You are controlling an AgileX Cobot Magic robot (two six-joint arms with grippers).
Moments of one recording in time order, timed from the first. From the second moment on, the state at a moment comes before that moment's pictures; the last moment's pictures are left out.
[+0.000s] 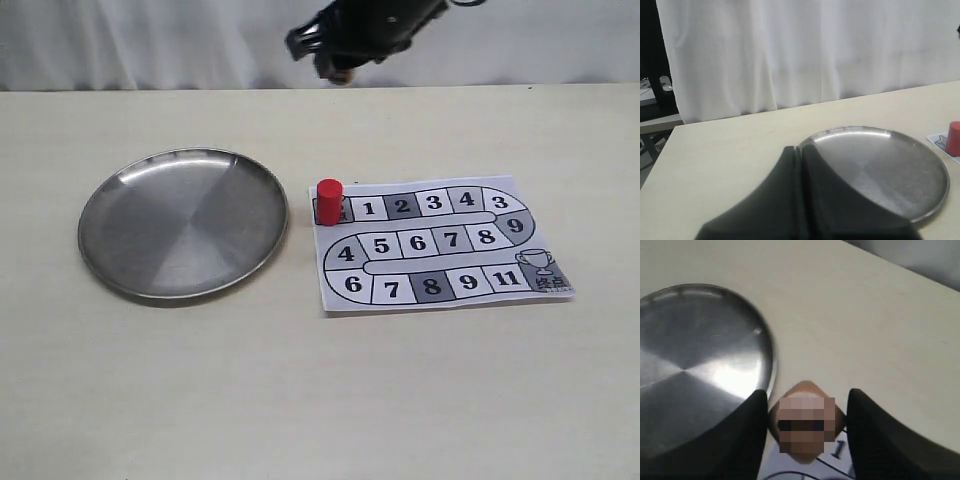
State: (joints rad) left arm 0.01 0.00 0.00 0.14 0.18 -0.10; right arm 0.42 1.99 -1.83 0.06 0.84 -0.07
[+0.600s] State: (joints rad) left arm 0.01 0.00 0.00 0.14 0.18 -0.10; right arm 0.29 2.08 -1.54 0.01 0.72 -0.02
